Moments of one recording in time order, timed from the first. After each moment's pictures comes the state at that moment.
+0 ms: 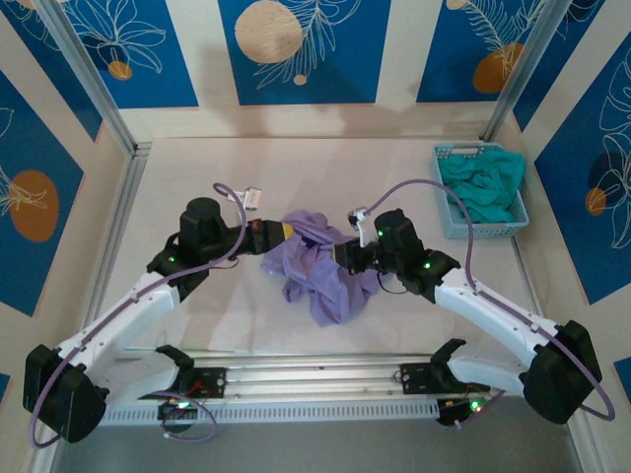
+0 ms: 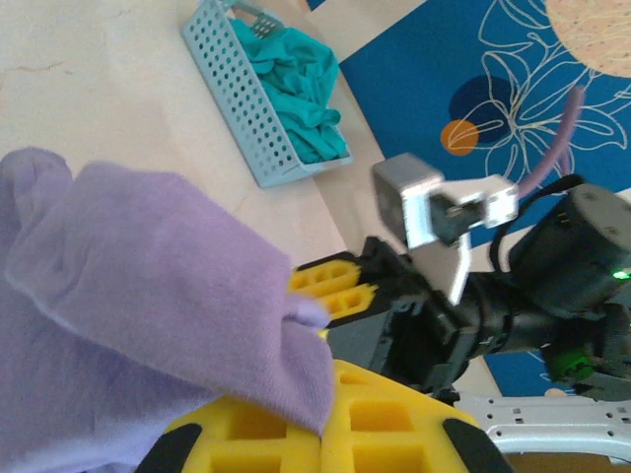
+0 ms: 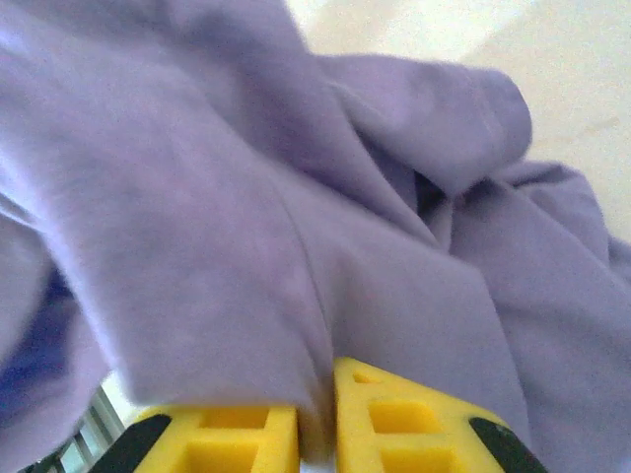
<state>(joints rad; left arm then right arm) -0.51 1.05 0.80 -0.03 0.63 -0.77 0.65 1.09 0.74 -0.26 -0.26 0.36</state>
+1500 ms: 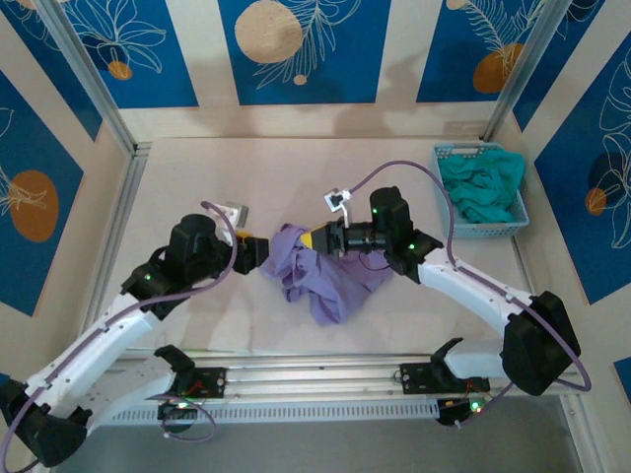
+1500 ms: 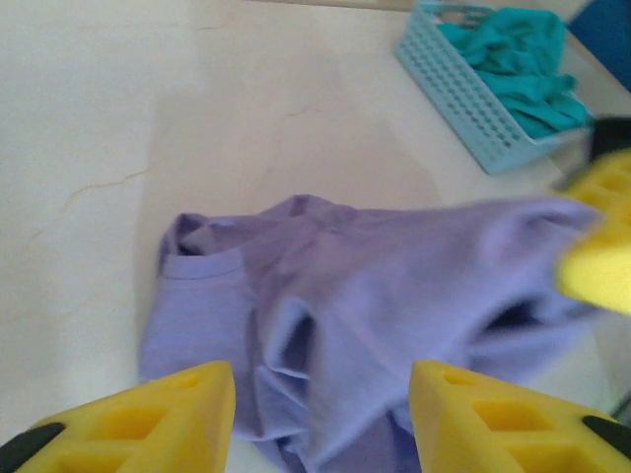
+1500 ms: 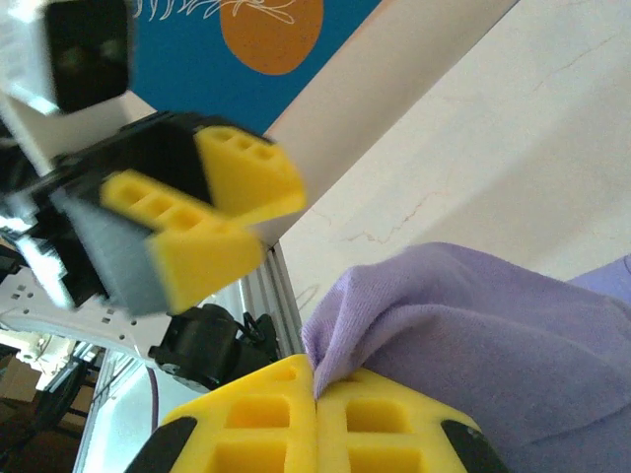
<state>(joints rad) -0.66 0.87 0.87 -0.50 0.10 -0.35 0.61 1.27 0.86 0.10 -0.79 0.53</state>
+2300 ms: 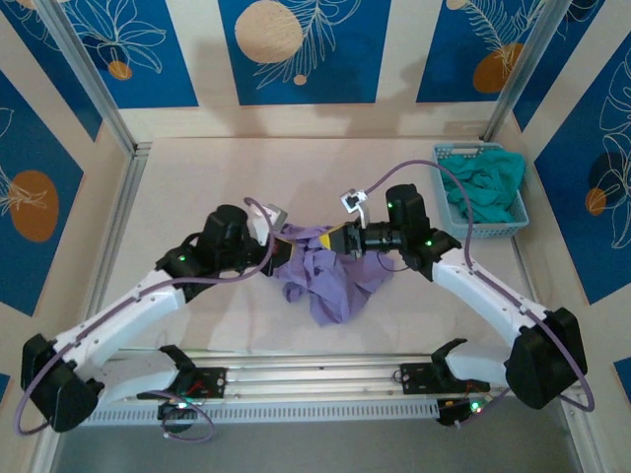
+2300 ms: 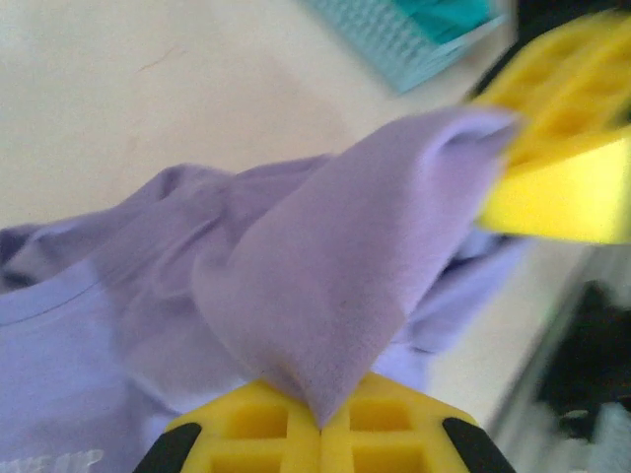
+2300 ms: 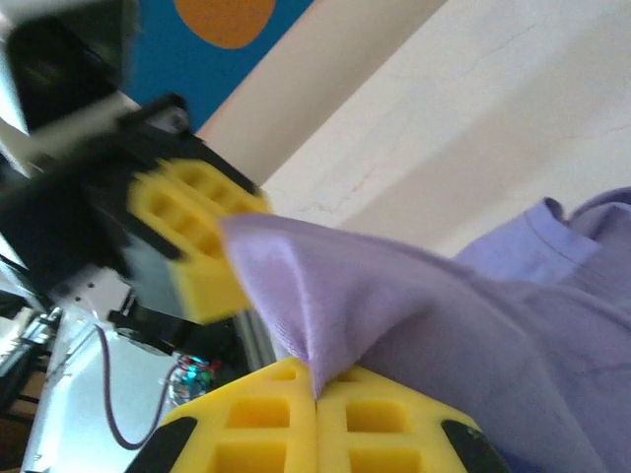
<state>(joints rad) -0.68 1.05 0.90 -0.36 0.35 -0.29 0.50 1.19 0.87 -0.16 -0.82 0.32</state>
